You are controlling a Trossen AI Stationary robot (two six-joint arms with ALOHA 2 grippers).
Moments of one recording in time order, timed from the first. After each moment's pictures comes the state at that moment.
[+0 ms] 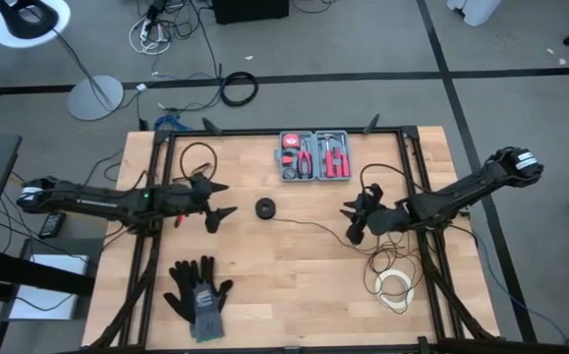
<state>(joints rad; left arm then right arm) 0.01 0.74 0.25 0.08 -0.30 -0.29 0.31 1.07 0.44 -0.13 0.69 0.54</state>
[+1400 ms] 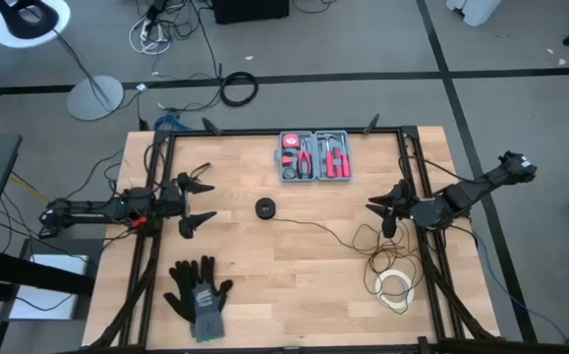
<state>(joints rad) -0.03 0.00 0.03 -0.01 -0.20 -0.08 0.45 0.35 0.26 -0.52 0.75 0.68</state>
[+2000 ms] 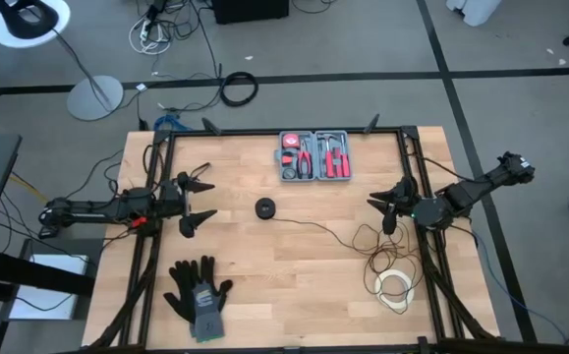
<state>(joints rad) -0.03 0.02 0.01 0.07 -0.22 -0.08 0.45 0.31 0.26 -0.52 0.81 0.64</state>
